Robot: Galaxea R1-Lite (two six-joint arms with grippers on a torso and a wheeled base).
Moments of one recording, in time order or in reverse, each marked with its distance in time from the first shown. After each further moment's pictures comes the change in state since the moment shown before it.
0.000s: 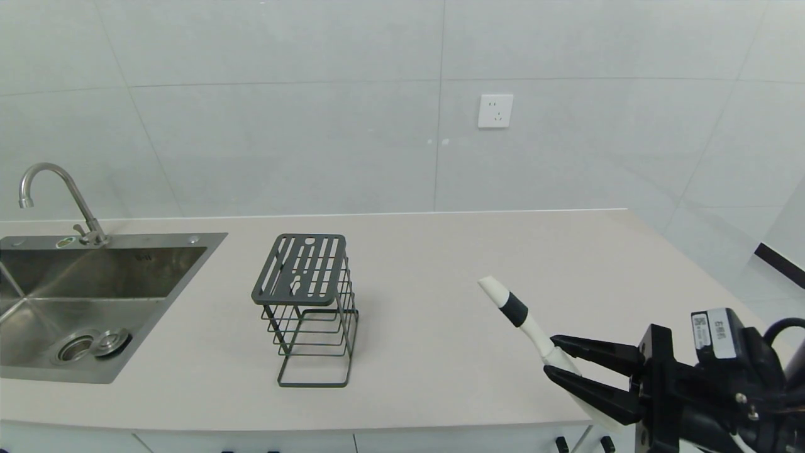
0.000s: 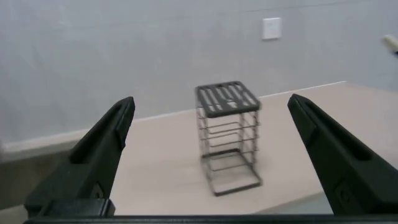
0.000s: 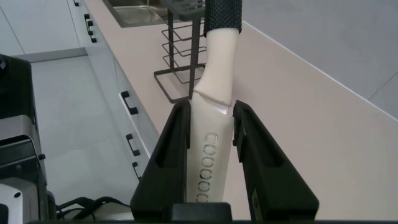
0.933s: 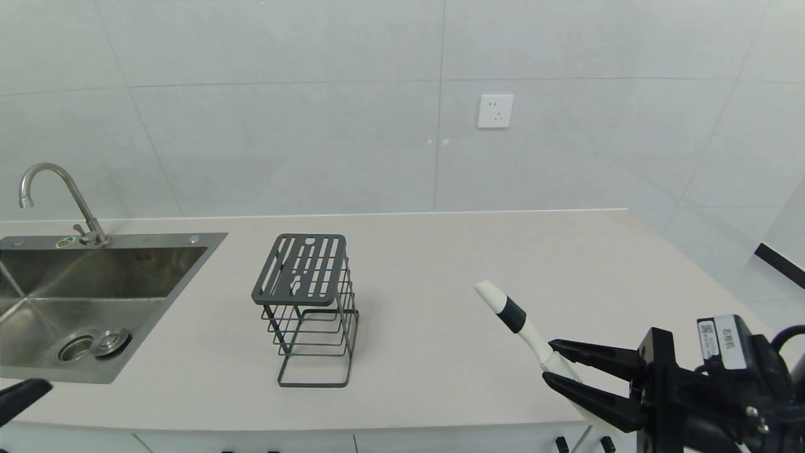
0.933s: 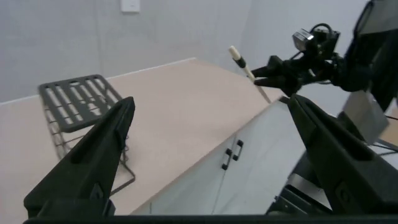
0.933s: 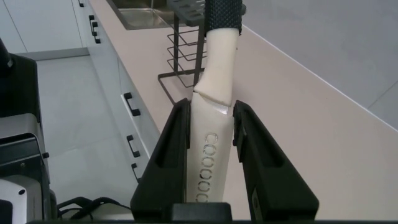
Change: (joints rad) left arm -0.247 0.430 -0.203 -0.088 -0.286 -0.175; right arm 0.040 -0.014 0.002 -0.006 -0.001 -0.005
